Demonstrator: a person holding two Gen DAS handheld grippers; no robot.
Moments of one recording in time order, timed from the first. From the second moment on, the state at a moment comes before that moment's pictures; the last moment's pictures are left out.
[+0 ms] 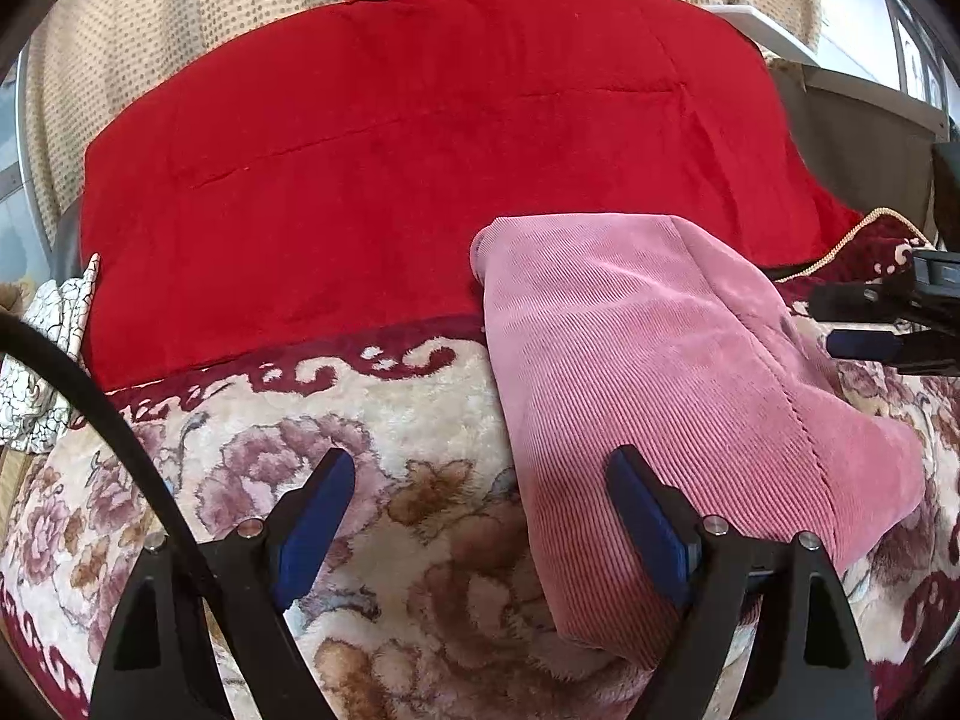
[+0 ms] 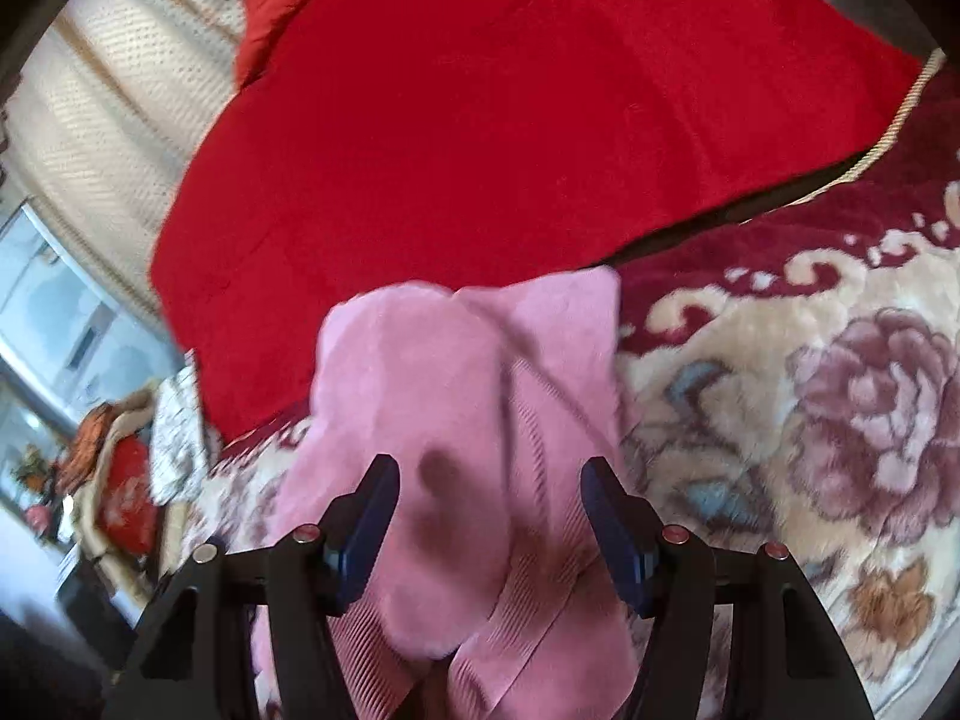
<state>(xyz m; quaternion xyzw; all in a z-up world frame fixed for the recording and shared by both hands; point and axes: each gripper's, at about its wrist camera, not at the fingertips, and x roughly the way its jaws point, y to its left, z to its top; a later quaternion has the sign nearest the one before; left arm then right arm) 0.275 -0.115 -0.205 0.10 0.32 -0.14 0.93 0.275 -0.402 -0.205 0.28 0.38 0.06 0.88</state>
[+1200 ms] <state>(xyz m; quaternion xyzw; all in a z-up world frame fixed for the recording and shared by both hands) 0.269 -0.118 -0.203 0.13 0.30 -0.13 0.94 0.234 -0.353 -0.244 0.24 0.46 0.15 0.84</state>
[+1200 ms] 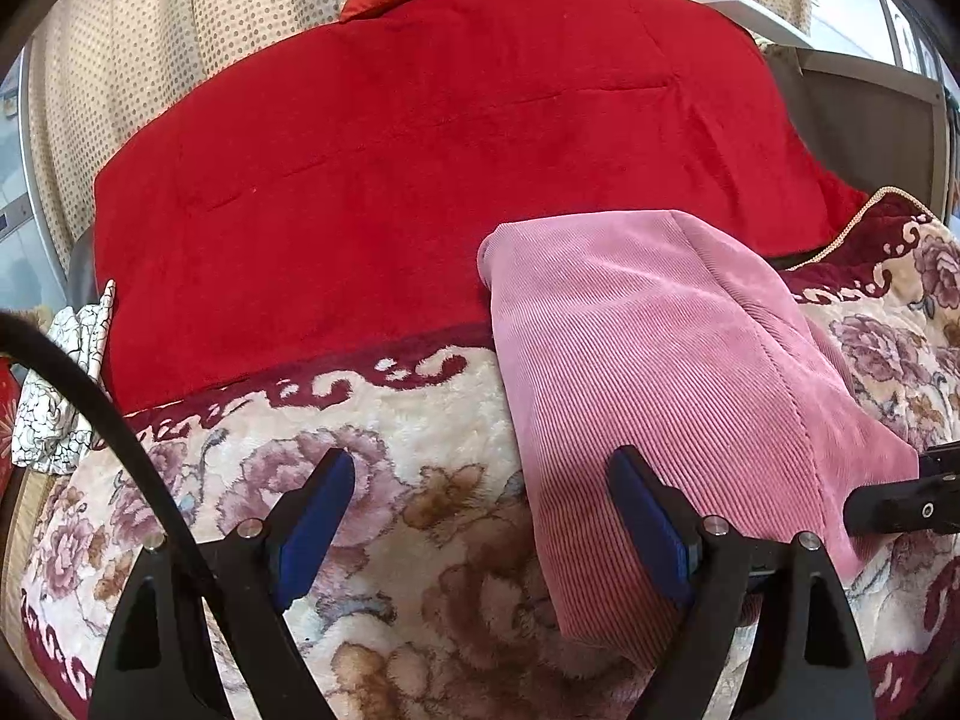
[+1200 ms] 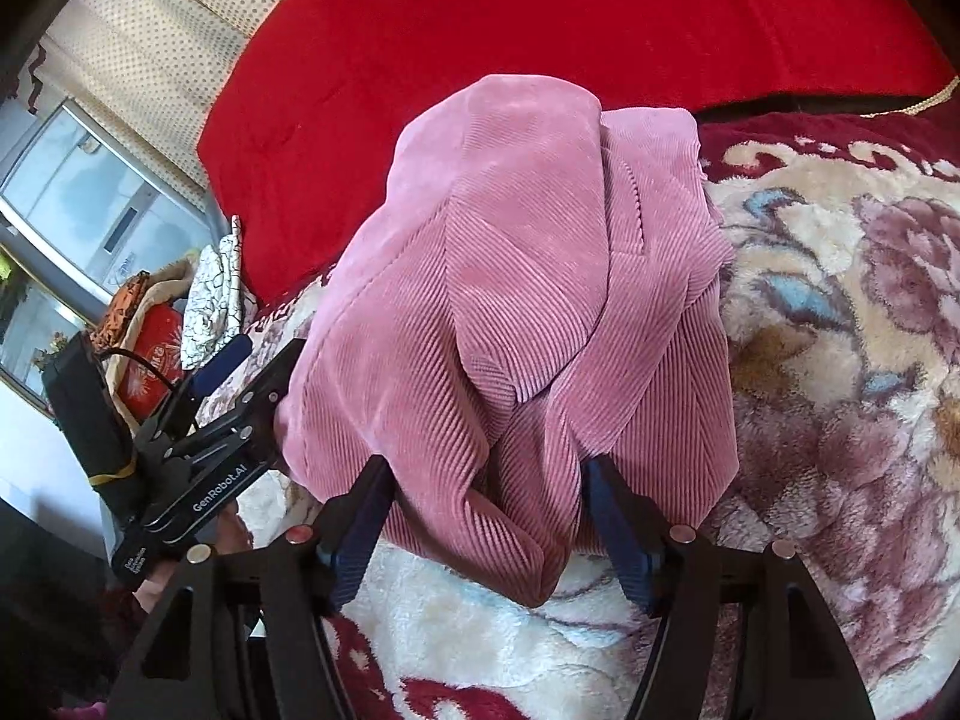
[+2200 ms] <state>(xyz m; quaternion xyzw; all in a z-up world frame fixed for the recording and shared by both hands) 0.277 -0.096 -0.200 0.11 0.31 -0.09 0.94 0.230 -0.382 -0.222 0.25 0.42 0.09 0.87</state>
